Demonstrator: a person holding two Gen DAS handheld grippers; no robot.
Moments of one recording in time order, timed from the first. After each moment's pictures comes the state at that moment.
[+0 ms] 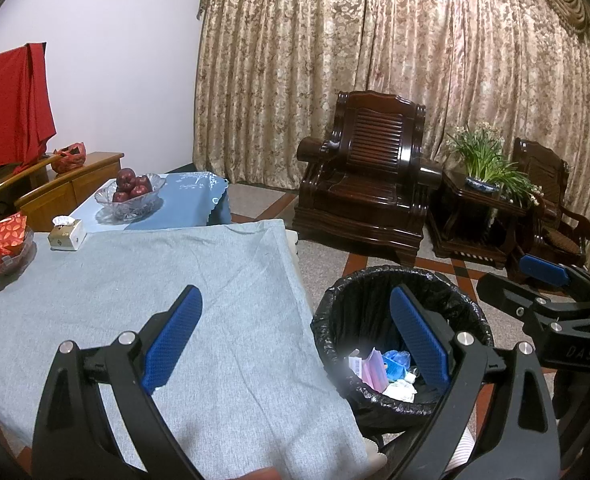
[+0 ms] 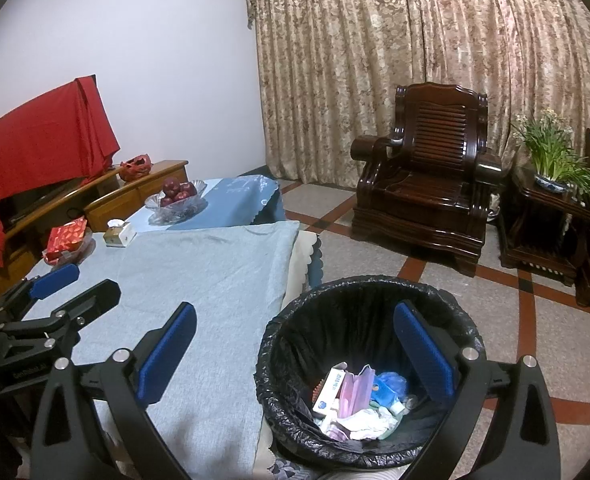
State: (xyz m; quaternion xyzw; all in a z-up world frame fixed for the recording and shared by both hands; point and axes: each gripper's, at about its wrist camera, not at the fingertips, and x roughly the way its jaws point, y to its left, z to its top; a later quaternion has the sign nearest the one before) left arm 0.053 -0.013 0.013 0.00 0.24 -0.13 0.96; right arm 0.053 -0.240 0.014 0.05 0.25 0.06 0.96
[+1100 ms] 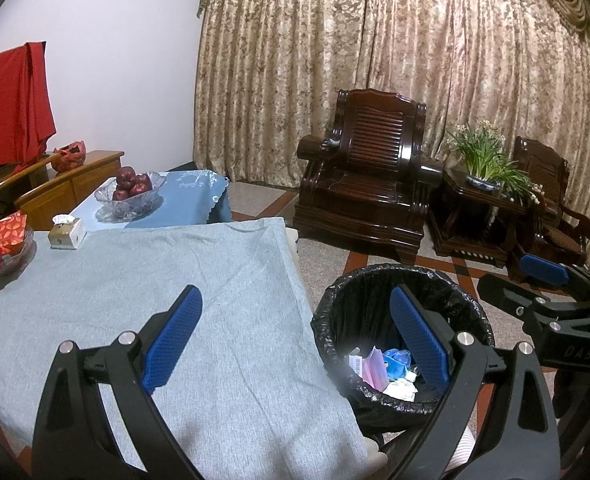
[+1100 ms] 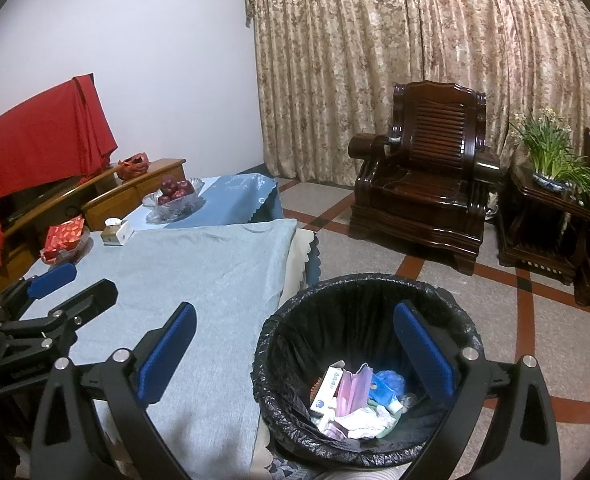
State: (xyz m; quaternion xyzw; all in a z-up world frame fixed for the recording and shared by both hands) left arm 0.054 -0.012 0.017 0.00 0.24 -0.13 0.96; right arm 0.053 -0.242 0.009 0.05 0.26 0.06 0.96
